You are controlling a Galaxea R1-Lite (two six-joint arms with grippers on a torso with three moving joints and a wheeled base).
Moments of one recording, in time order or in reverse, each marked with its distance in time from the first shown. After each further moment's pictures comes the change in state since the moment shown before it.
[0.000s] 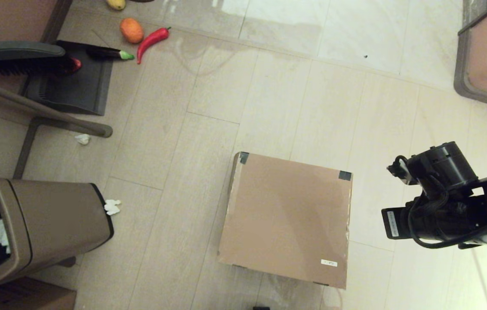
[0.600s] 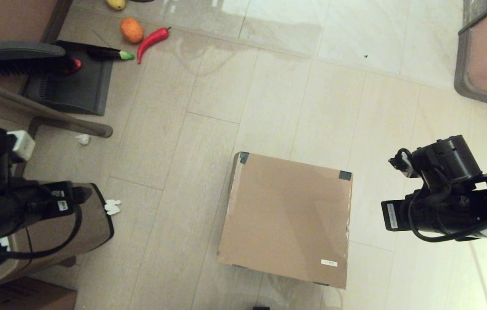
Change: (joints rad) left arm -0.718 -0.153 0.006 0.099 0.100 0.002; right arm -0.024 0.000 -0.005 -0.062 0.027 -0.030
